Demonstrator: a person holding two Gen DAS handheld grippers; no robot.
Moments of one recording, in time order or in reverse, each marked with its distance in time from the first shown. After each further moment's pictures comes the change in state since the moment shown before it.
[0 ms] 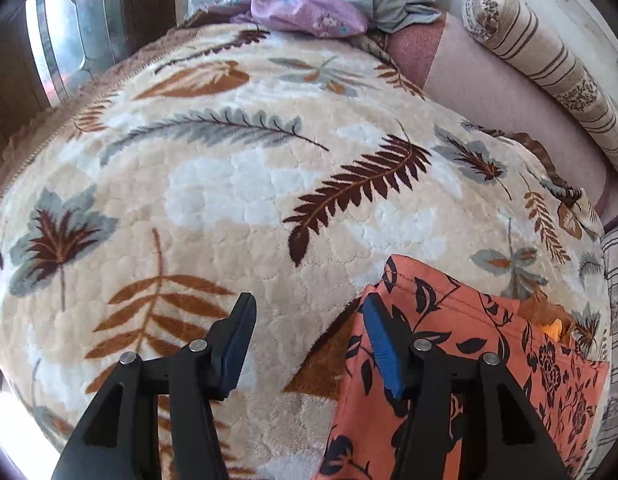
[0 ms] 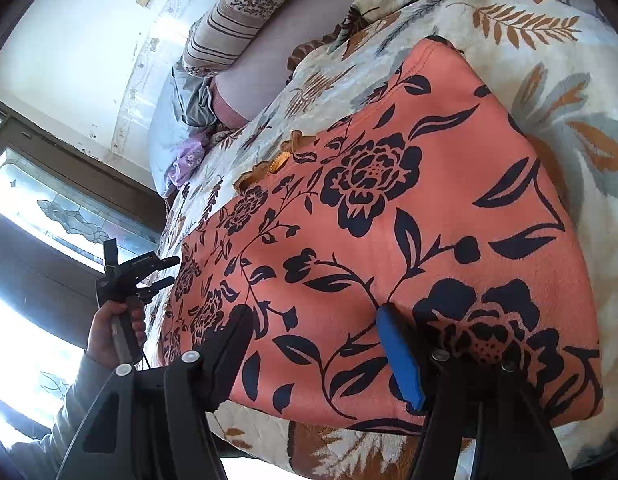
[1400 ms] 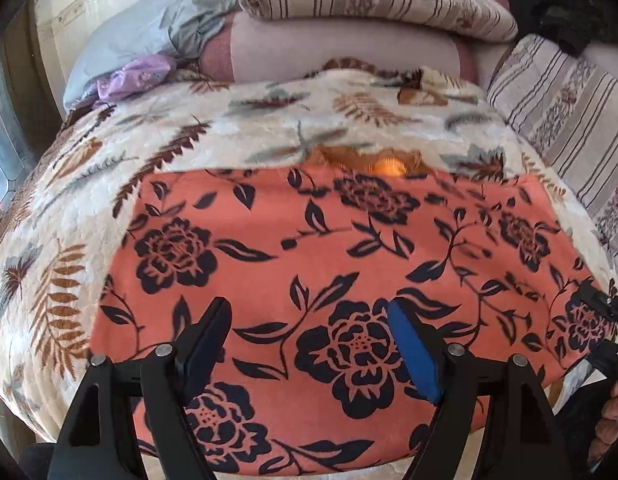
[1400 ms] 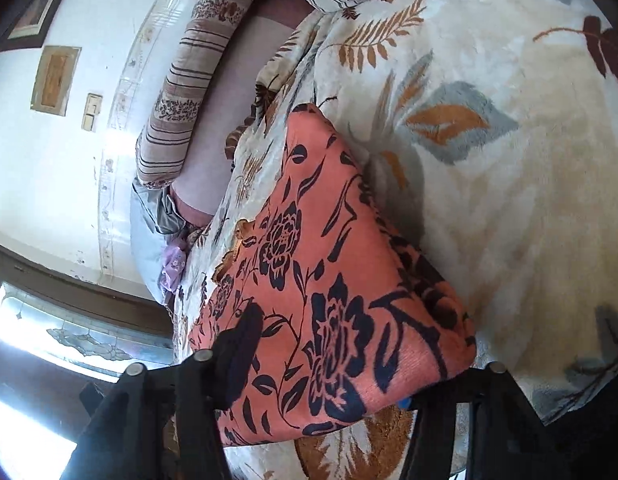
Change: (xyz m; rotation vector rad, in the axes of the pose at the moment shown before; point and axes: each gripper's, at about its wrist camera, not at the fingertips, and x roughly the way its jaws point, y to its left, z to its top) left arm -0.051 -0.156 -0.150 0.485 -0.013 -0.130; right arm -0.041 -0.054 -0.011 0.359 -0.226 -0.021
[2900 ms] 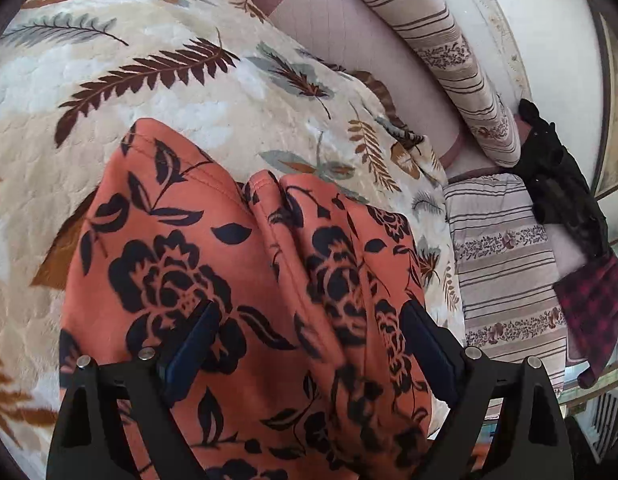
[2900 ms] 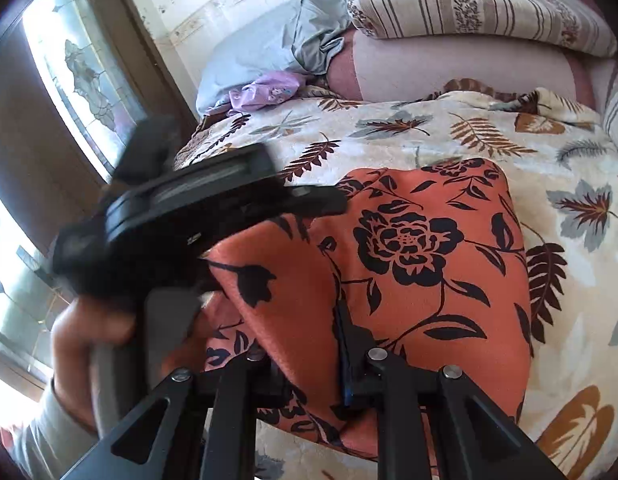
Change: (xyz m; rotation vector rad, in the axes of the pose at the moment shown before) left arm 0.050 0.133 0.060 -0.502 0.123 -0.603; right arm 0.122 0.254 -0.158 -0.898 0.210 -0.114
